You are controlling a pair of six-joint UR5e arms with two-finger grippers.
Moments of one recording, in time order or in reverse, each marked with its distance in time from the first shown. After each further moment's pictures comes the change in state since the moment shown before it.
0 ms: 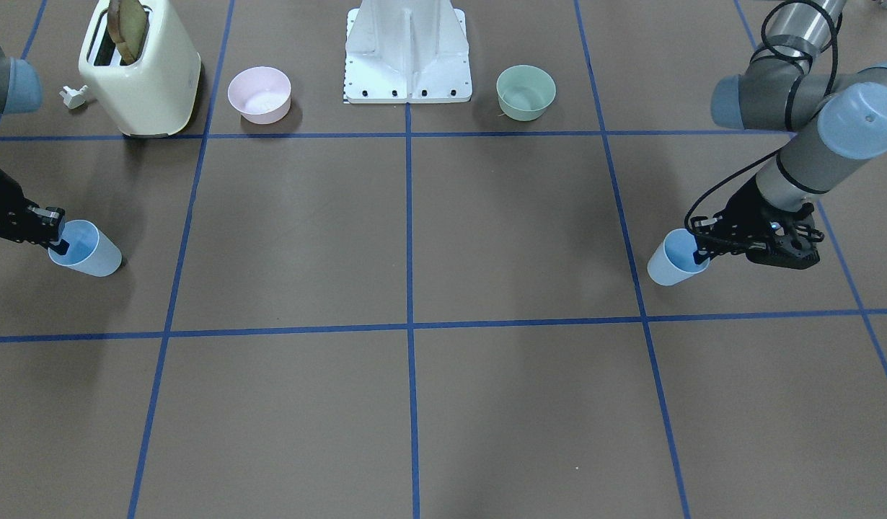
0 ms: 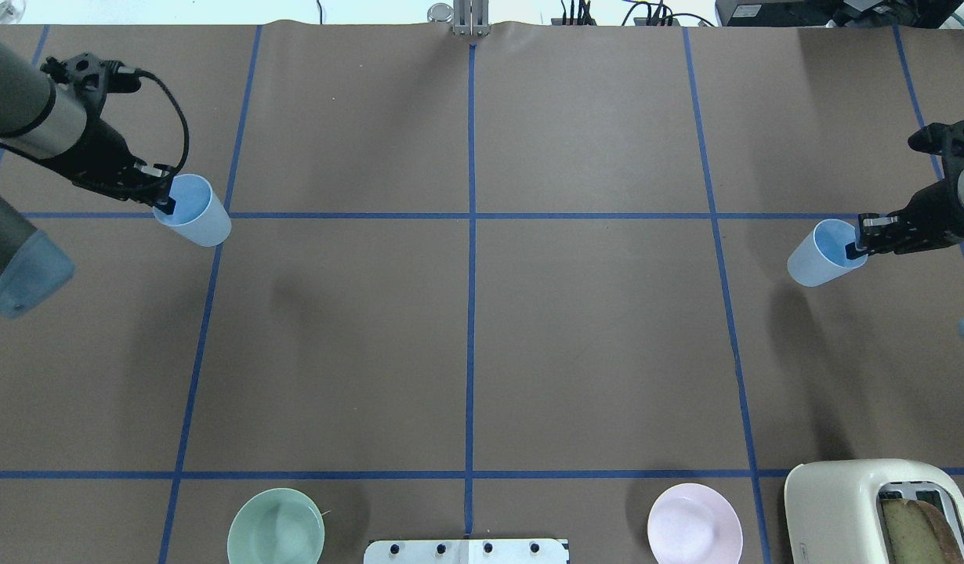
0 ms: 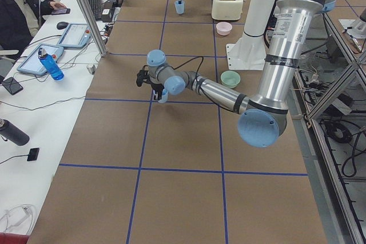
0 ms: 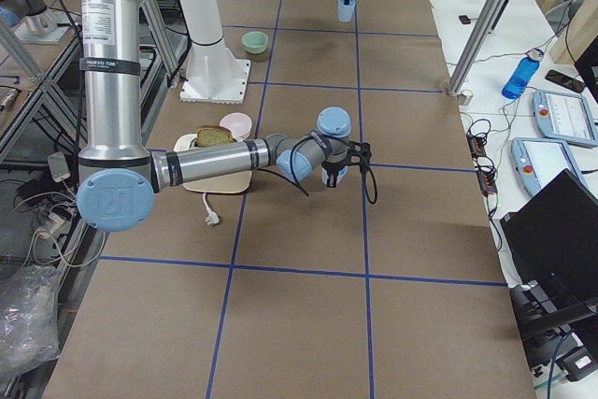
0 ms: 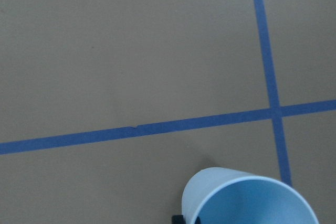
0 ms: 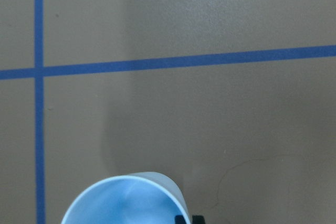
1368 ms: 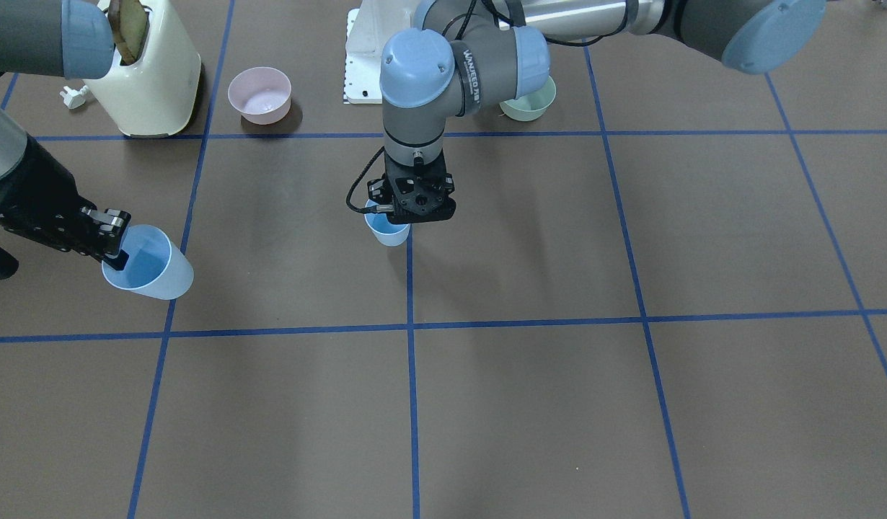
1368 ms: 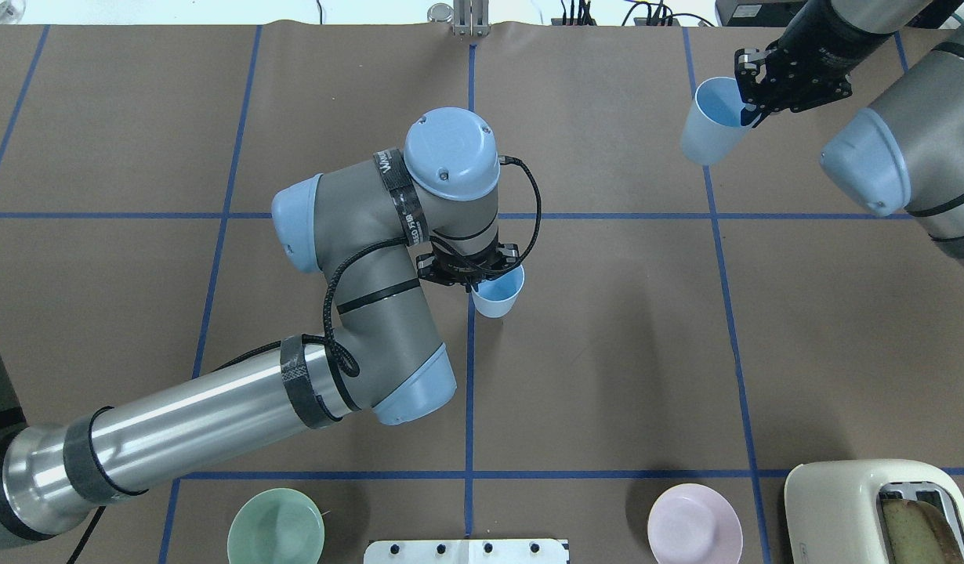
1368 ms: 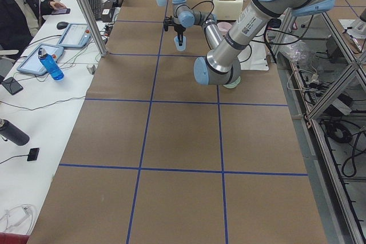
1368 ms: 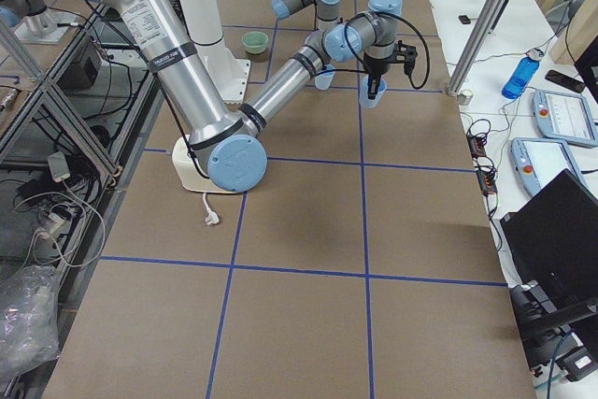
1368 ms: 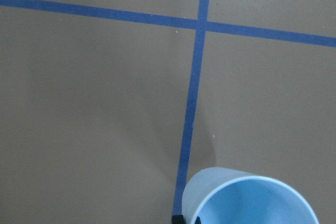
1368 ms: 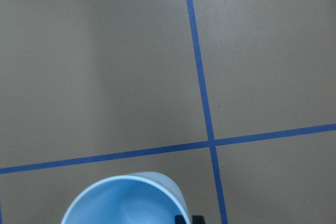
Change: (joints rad) left arm 0.456 -0.572 0.358 0.085 0.307 -0.537; right arm -0.003 0.516 0.075 -0.650 -0.058 0.004
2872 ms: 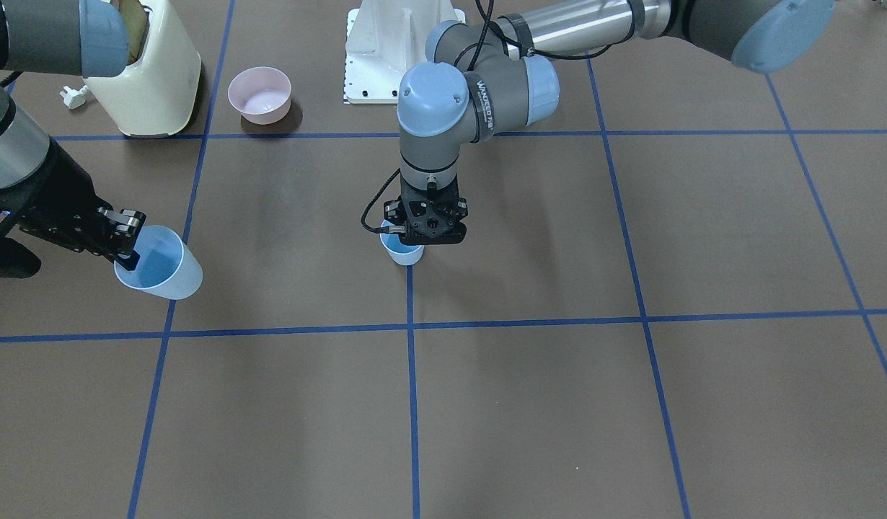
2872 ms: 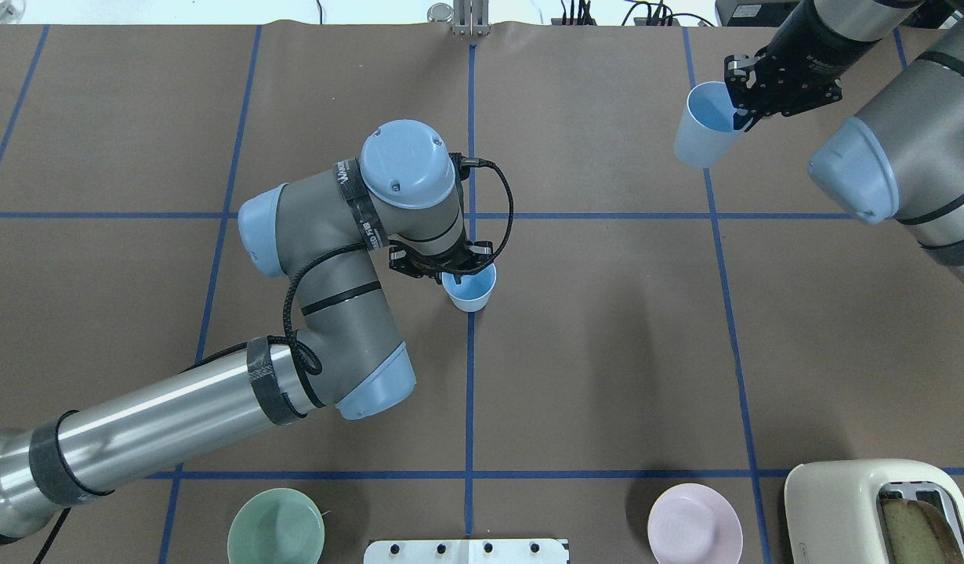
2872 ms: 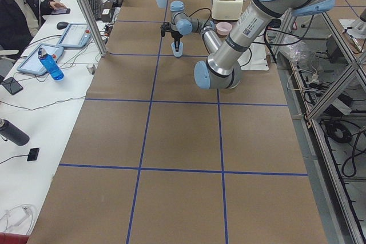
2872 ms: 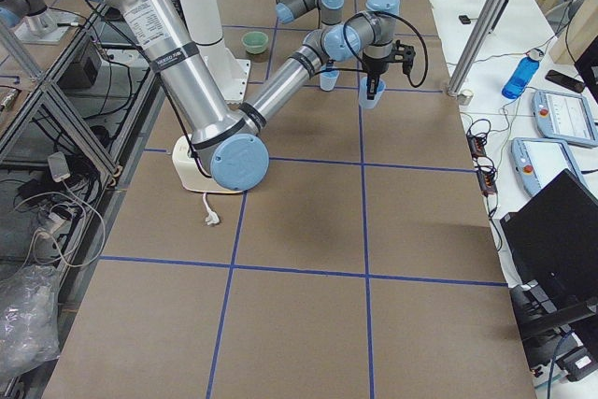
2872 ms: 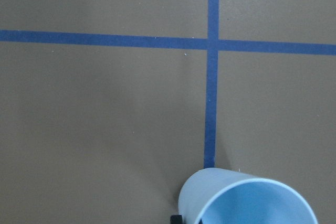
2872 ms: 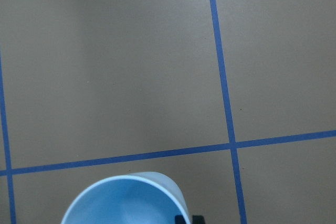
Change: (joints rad) left arm -0.021 0.098 -0.044 -0.112 0.018 0.080; right arm -0.019 0.003 0.008 -0.001 -0.029 0.010
